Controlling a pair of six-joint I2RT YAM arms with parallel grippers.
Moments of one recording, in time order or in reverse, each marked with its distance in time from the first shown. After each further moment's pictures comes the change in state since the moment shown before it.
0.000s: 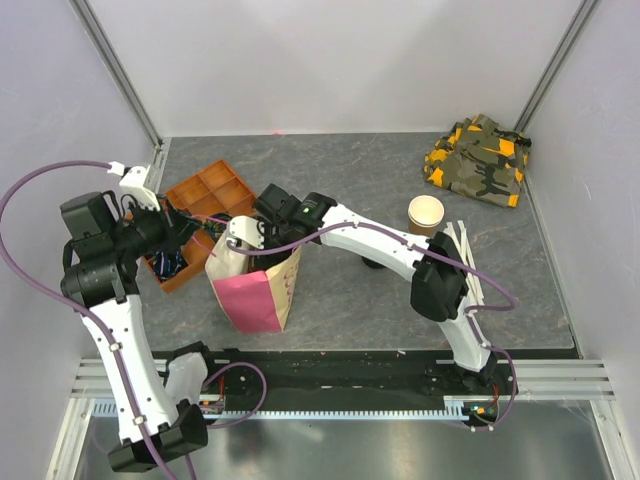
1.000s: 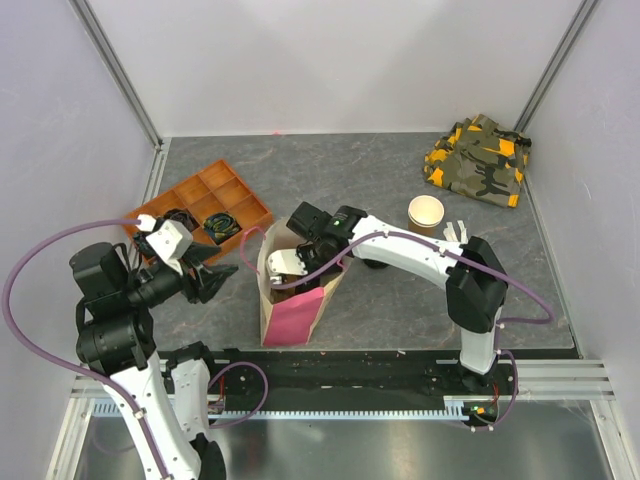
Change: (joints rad) left arm 0.002 -0.295 -0.128 -0.050 0.378 0.324; right arm -0.031 -0.253 -0.427 -0.022 0.023 -0.352
